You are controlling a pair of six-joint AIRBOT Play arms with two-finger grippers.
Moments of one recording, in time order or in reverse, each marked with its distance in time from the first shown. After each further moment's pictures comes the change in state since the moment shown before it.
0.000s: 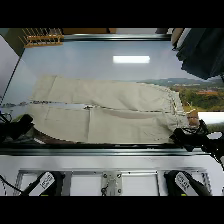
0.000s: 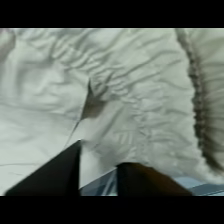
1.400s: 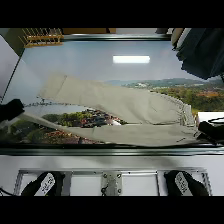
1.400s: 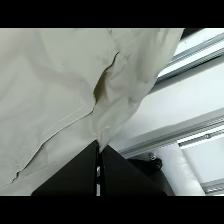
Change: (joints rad) left arm -0.188 0.074 0.427 0.159 -0.385 -0.076; right arm 0.024 0.130 0.563 -0.366 0.713 0.125
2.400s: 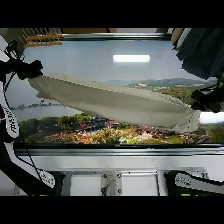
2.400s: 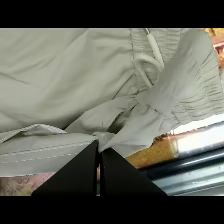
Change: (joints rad) left arm -0.224 -0.861 0.910 -0.009 0.011 -0.106; right arm 0.148 -0.521 0.421 0.032 -0.198 0.128
